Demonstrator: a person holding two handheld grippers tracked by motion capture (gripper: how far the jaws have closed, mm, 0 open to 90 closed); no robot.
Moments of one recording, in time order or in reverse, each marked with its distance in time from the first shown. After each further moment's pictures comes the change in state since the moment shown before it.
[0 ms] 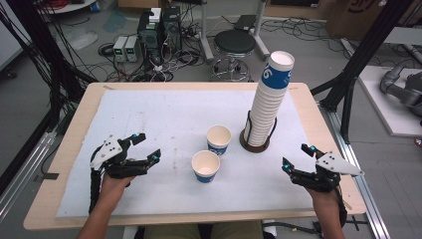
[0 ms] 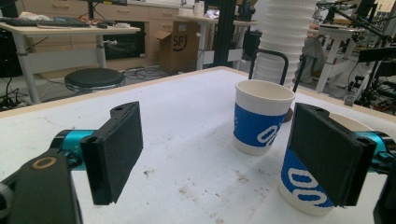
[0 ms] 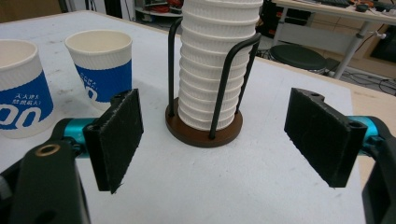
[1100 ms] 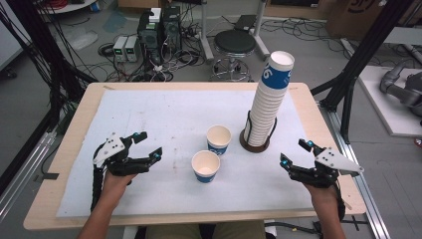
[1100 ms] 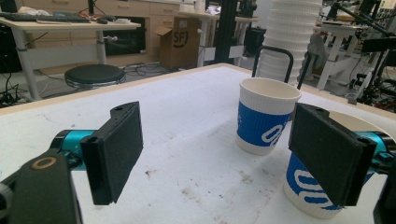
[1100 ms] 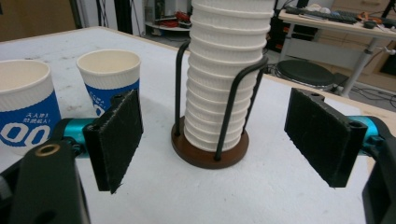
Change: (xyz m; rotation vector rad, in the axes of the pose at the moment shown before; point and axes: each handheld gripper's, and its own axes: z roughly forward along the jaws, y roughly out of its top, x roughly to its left) left arm 0.003 0.001 0.007 0.011 0.001 -0.004; right arm -0.002 0.007 0.005 -0.060 0.032 -0.007
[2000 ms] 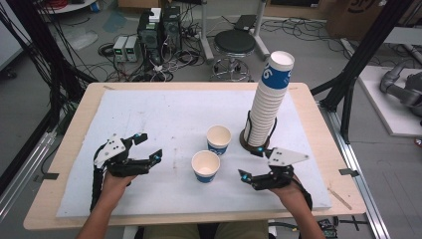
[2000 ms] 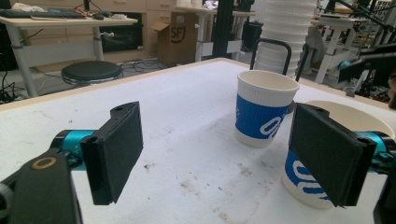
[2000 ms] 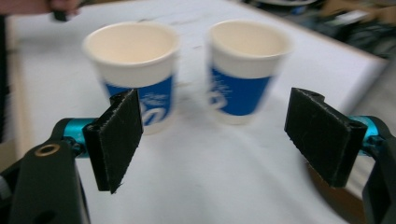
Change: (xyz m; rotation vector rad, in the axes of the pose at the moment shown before) left arm 0.000 -0.003 0.000 0.021 -0.007 0.007; right arm 0.058 0.003 0.065 0.112 0.378 -0.110
